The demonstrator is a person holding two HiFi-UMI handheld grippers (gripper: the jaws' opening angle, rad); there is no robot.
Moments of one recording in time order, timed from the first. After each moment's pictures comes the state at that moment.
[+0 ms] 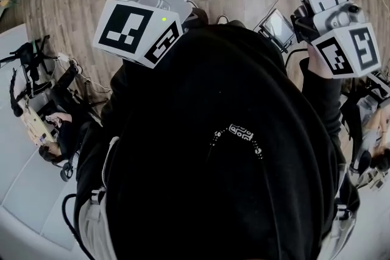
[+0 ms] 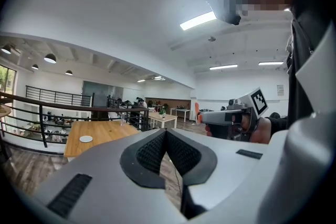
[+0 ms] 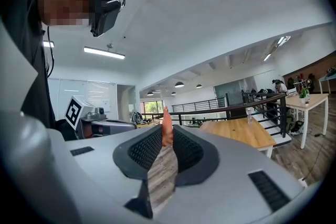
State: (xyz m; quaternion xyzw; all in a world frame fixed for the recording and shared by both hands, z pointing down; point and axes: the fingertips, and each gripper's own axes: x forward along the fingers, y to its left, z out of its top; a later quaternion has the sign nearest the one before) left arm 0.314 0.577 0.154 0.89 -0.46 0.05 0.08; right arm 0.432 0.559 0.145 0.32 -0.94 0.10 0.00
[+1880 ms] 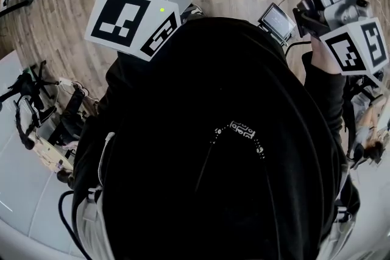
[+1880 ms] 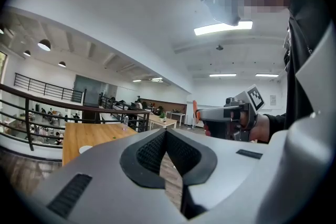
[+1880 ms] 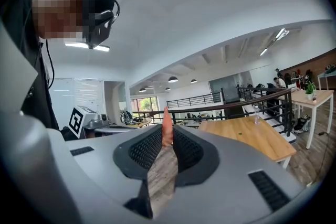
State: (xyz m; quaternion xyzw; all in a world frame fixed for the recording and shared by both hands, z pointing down) left arm 0.170 0.355 0.160 0.91 -0.40 0.02 0.10; right arm 0.275 0.346 0.132 0.36 -0.93 0.12 0.03
